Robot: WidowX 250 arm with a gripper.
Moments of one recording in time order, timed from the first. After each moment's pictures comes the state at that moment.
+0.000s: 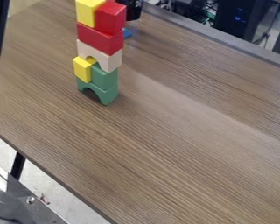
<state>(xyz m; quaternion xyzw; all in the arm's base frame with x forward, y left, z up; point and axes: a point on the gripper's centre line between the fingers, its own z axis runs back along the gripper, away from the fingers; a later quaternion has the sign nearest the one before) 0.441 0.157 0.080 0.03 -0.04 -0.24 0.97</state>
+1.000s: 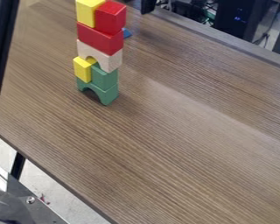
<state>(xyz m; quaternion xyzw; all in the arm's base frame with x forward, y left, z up) 0.451 0.148 0.078 0.02 -0.03 -0.13 0.99</state>
